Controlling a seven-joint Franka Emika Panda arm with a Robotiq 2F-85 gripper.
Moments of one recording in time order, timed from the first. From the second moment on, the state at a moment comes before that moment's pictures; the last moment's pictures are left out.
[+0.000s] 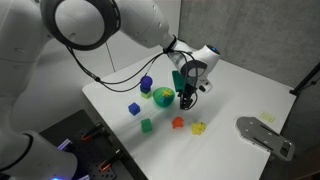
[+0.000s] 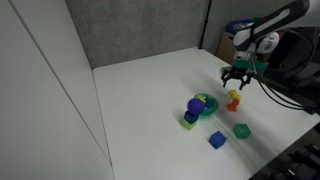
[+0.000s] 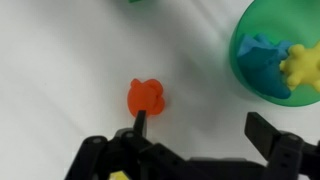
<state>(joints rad) -0.14 0.77 -0.13 -1.62 0.28 2.09 0.33</state>
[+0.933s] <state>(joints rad) 0.05 0.37 -0.09 -1.84 0.09 2.09 0.33</state>
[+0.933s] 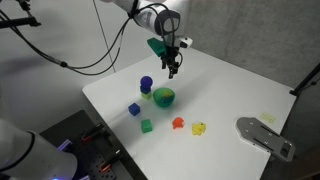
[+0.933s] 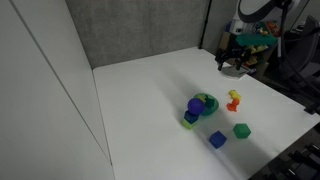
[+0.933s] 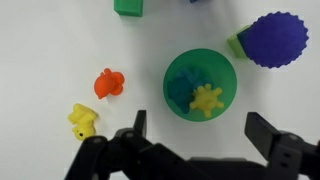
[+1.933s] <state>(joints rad) 0.04 -0.19 -0.05 -2.20 -0.03 1.98 0.22</state>
